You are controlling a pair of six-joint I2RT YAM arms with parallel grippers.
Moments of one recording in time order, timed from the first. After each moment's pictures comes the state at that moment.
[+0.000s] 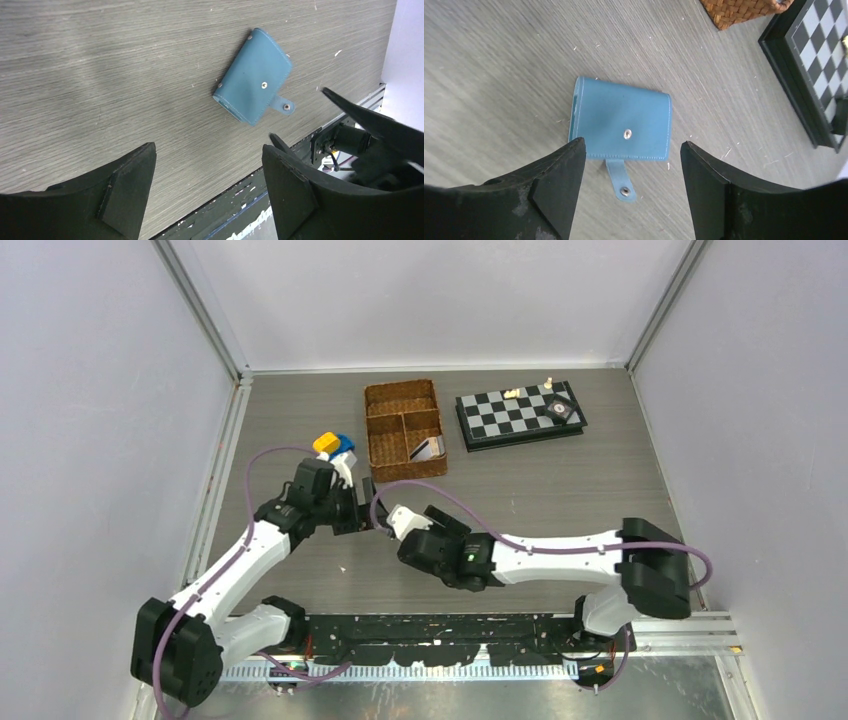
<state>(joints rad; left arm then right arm) -0.40 1.04 0.70 -0.46 0.38 -0.57 1.31 1.55 0.97 -0.37 0.68 0.00</state>
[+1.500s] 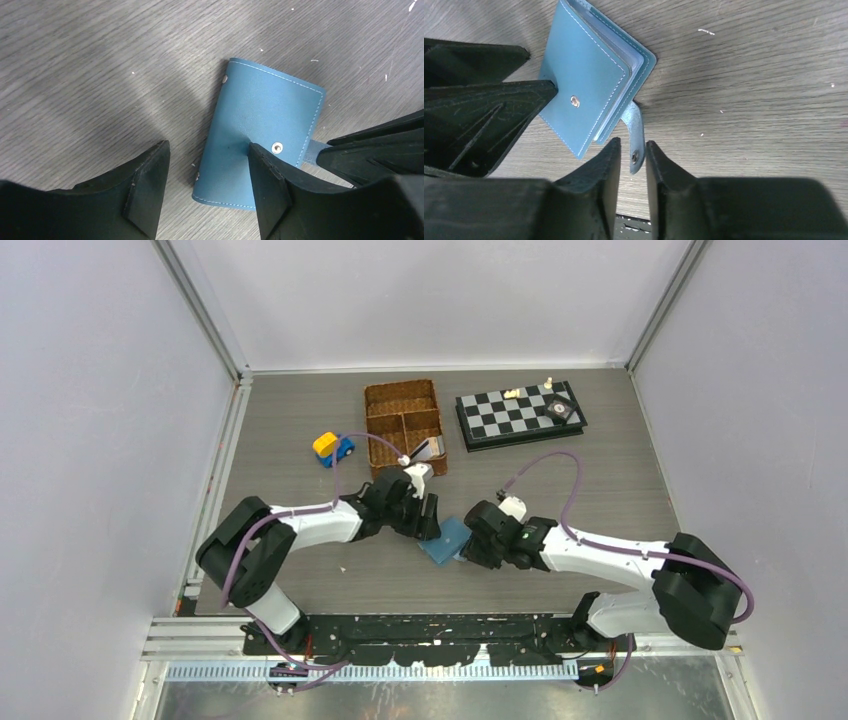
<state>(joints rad) -0.73 1.60 0.75 0.06 0.23 -0.40 0.94 1.27 0.64 -0.40 0.20 1.30</state>
